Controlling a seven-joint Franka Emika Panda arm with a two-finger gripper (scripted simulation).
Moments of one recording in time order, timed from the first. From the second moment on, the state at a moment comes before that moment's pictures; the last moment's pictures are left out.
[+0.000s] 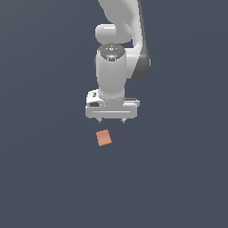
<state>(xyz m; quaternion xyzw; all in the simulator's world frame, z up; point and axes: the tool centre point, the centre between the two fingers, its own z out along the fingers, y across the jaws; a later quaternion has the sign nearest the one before) 0.013 -0.010 0.193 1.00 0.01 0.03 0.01</state>
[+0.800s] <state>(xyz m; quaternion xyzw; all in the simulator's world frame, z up) 0.020 -0.026 0.203 1.00 -0.02 0.04 0.01</state>
